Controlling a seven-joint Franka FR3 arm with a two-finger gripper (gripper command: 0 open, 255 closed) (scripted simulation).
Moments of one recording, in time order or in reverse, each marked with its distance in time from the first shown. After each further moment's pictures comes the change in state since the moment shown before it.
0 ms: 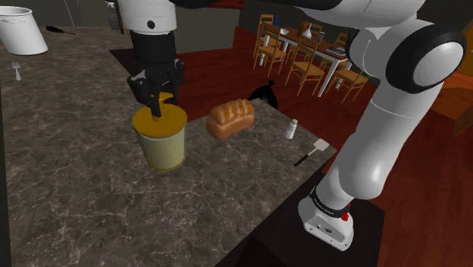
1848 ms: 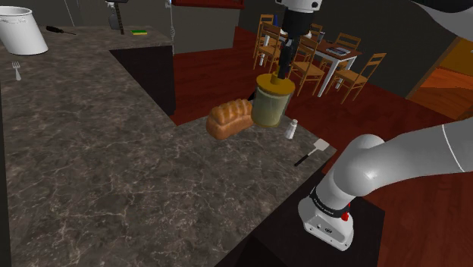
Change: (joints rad) arm -0.208 -0.764 -0.492 -0.595 0.080 -0.139 -0.710
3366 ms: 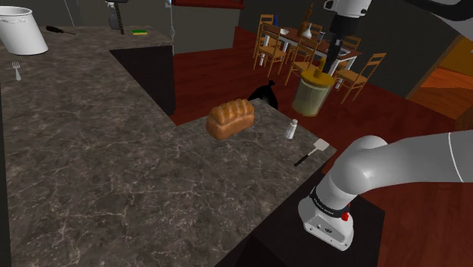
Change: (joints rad) arm -0.089 -0.093 -0.339 -0.035 -0.238 -0.026 -0.390
